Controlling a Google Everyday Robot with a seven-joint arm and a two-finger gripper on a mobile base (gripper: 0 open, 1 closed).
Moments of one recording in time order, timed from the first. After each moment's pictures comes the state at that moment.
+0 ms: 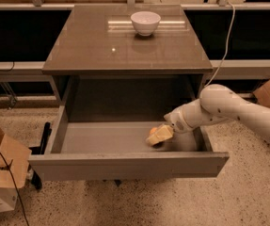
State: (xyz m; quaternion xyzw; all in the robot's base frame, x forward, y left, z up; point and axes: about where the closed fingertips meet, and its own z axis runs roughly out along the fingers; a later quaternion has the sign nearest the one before) arm 0.605 -0.103 0.628 -0.42 0.83 0.23 0.27
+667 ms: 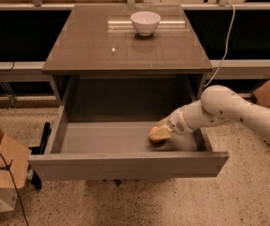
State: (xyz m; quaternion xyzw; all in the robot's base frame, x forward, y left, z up) arm 0.595 -0.102 0.634 -0.42 0.84 0.23 0.27
